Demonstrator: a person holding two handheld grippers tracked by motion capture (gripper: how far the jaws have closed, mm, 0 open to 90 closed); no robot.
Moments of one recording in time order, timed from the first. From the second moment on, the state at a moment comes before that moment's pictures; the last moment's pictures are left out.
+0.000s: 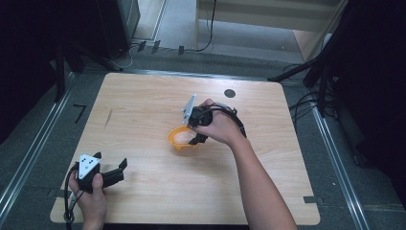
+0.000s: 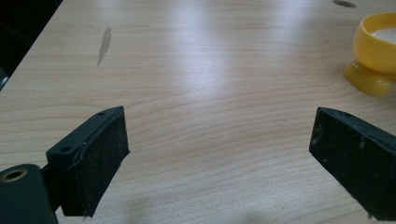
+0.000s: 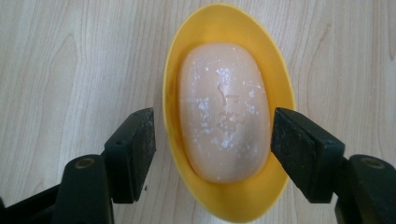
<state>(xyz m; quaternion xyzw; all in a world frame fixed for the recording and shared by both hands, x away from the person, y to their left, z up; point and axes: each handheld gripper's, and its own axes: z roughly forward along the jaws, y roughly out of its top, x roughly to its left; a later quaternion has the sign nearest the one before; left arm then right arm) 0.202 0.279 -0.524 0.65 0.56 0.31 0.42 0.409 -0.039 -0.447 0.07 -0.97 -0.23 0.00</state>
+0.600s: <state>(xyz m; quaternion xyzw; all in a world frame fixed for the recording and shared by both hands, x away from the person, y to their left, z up) 0.202 0.279 -0.524 0.65 0.55 0.32 0.42 0.386 -0.070 -0.446 0.06 -0.97 -0.24 -0.01</state>
